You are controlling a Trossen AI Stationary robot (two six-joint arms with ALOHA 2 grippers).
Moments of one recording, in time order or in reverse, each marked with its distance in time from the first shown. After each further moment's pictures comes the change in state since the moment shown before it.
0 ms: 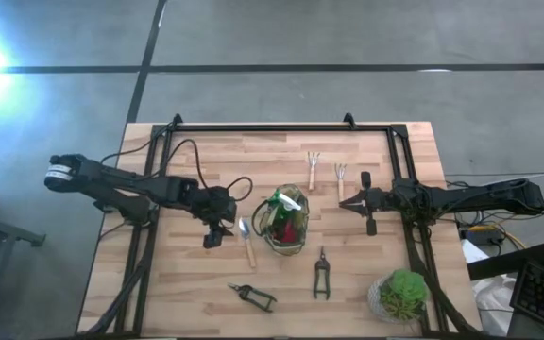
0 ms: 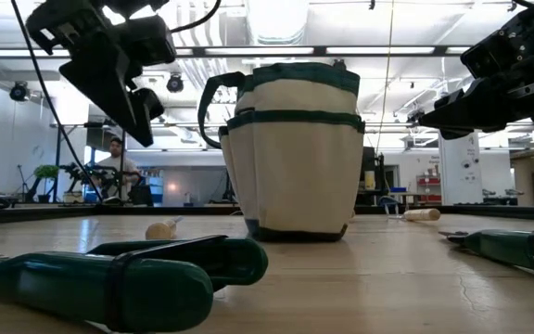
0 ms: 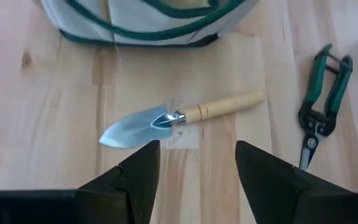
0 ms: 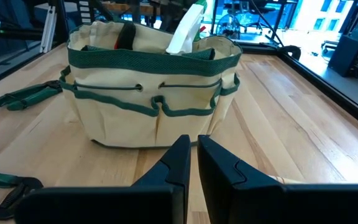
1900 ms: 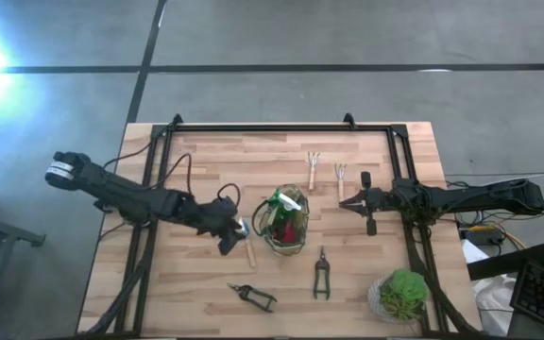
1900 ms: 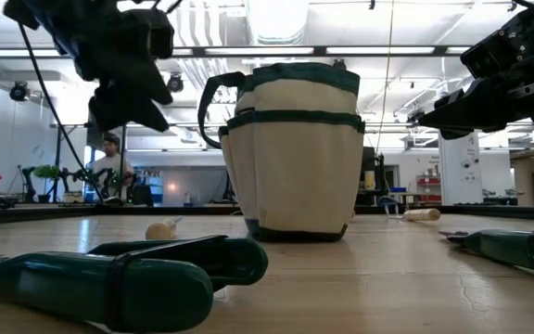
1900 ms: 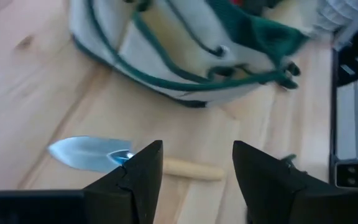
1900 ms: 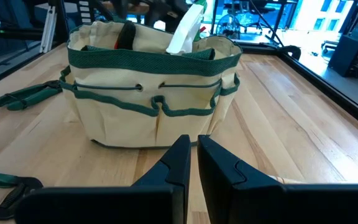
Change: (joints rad) left arm -0.176 0.000 -0.064 0.273 -0.255 -0.564; right arm 0.000 0.000 0.000 0.000 0.000 0.000
